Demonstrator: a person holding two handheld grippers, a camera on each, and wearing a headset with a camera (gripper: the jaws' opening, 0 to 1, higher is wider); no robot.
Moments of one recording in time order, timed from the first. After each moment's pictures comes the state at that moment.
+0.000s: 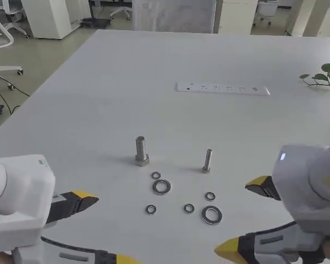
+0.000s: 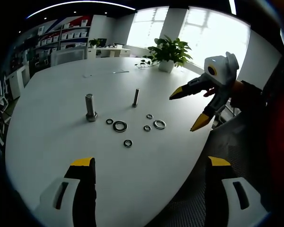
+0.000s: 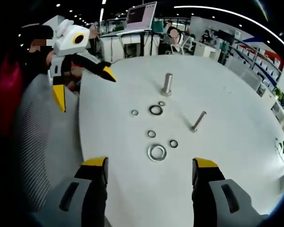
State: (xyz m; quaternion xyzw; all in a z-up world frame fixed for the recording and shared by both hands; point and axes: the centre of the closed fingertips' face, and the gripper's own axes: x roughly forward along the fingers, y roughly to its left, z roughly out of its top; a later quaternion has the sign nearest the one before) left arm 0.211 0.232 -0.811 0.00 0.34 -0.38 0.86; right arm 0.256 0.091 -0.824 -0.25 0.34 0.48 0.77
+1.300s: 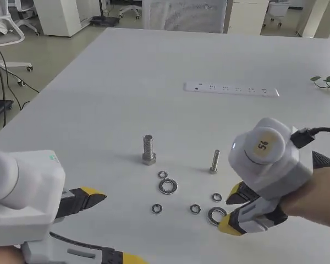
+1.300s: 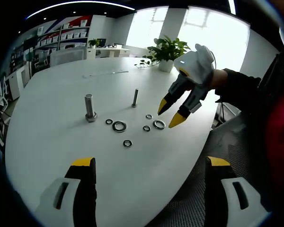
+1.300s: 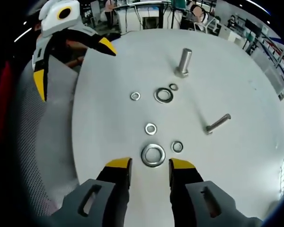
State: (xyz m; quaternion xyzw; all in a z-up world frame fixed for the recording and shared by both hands) left arm 0.210 0.230 -0.811 0.00 0.34 -0.39 0.86; right arm 0.275 0.102 -0.864 -0.33 0.43 0.52 0.66
